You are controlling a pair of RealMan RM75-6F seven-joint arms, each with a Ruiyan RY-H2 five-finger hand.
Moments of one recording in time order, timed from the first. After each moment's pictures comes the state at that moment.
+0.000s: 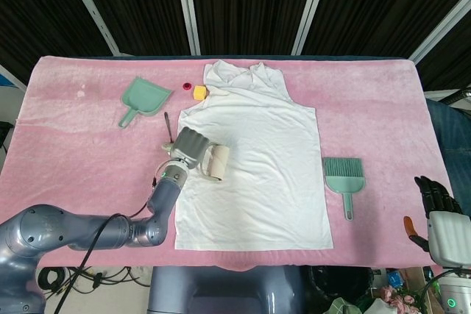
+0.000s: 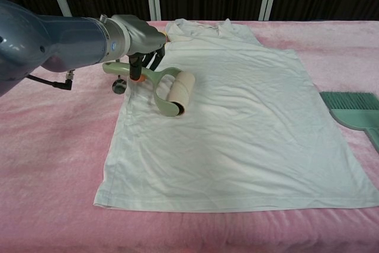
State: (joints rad) left arm -1.34 -1.66 -0.06 -1.39 0.25 1.00 1.09; right arm 0.03 -1.11 0.07 -1.72 -1.45 1.50 -0.13
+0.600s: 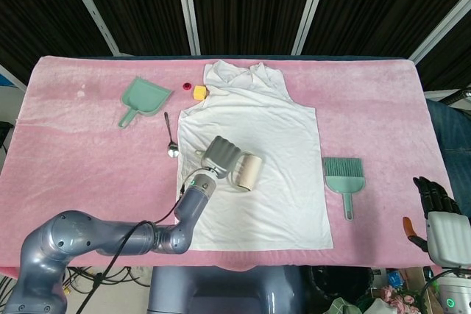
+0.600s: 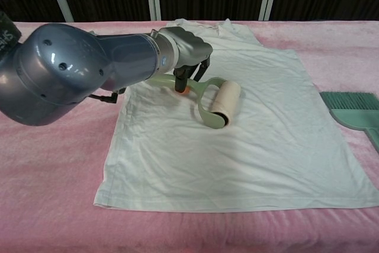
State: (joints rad) left arm -1.40 -1.82 -0.16 -1.28 0.30 0.95 1.09; right arm 0.03 -1.11 0.06 -1.72 -1.44 1.49 -0.15
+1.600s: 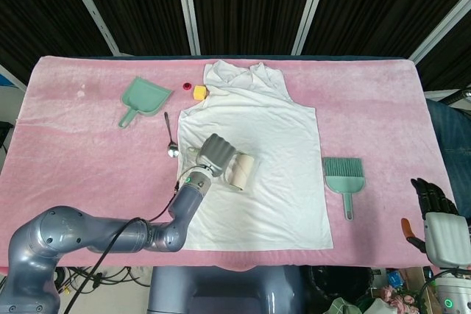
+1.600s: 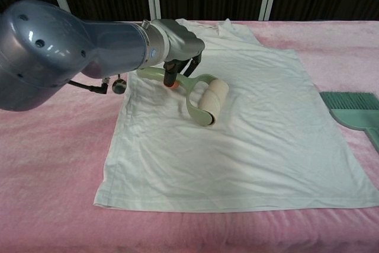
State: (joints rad) left arm -1.39 -1.73 -0.12 -1.37 0.26 0.95 1.18; right arm 0.03 -1.11 0.06 -1.73 -1.44 1.49 -0.16
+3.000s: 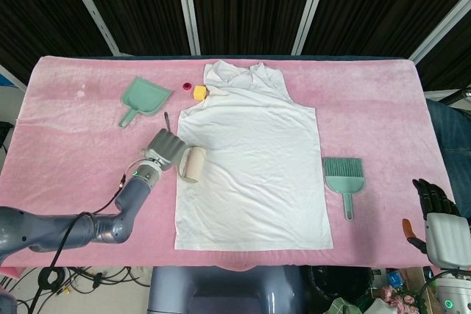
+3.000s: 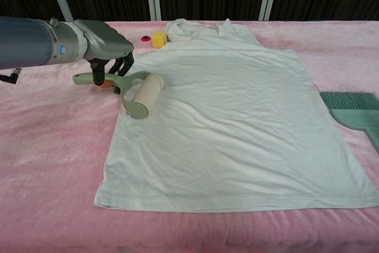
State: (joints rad) left arm -1.23 -1.52 0.05 -1.43 0.43 0.87 1.01; right arm 0.02 -1.11 0.06 -1.74 -1.42 1.49 -0.17
